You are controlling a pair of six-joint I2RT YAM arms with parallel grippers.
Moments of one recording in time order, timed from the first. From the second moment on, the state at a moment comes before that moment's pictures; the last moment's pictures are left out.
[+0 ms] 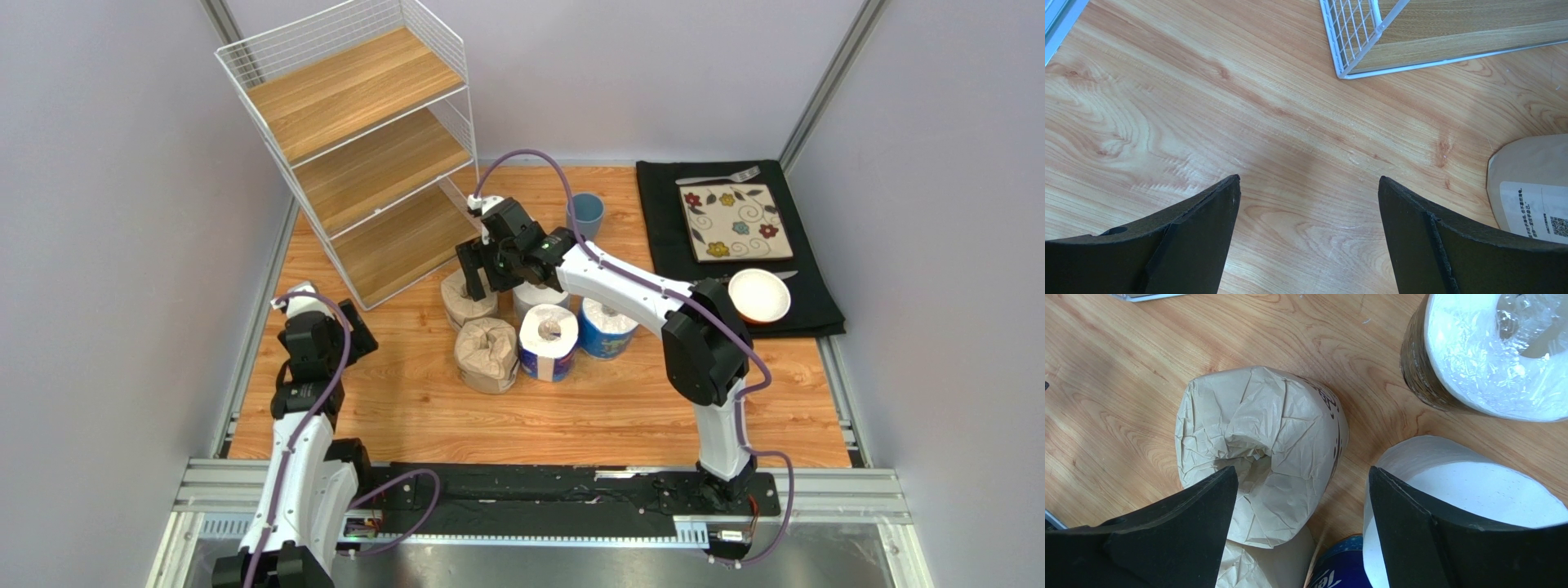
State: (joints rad) left arm 0.15 0.66 0.35 -0.26 -0.12 -0.32; right arm 0.82 1.99 1.69 -0.48 0.00 0.31
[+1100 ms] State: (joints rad) left arm 0.15 0.66 0.35 -0.27 -0.11 -0.33; right arm 0.82 2.11 1.77 -0.49 0.03 0.35
